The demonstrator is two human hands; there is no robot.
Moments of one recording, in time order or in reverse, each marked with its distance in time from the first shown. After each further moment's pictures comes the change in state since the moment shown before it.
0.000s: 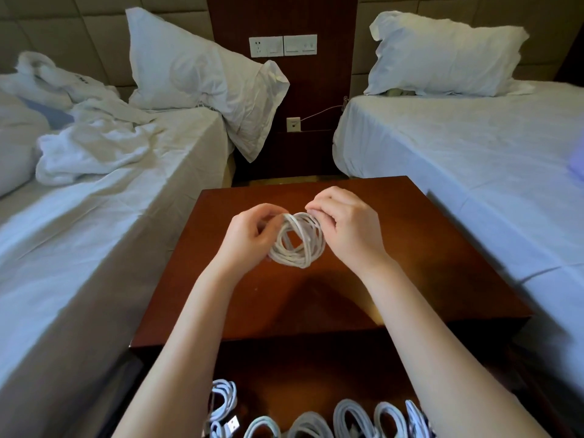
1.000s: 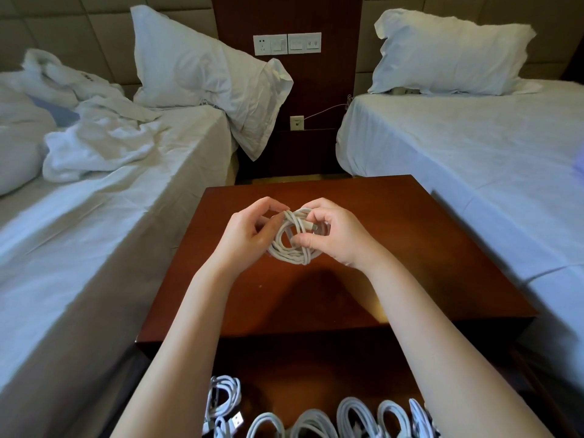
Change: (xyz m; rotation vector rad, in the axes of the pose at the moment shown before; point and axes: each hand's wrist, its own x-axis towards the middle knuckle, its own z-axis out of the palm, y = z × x) left_hand -0.005 -0.001 -0.008 0.012 -0.026 0.069; right_hand 0.004 -0.014 -0.001 0.535 -0.554 0.461
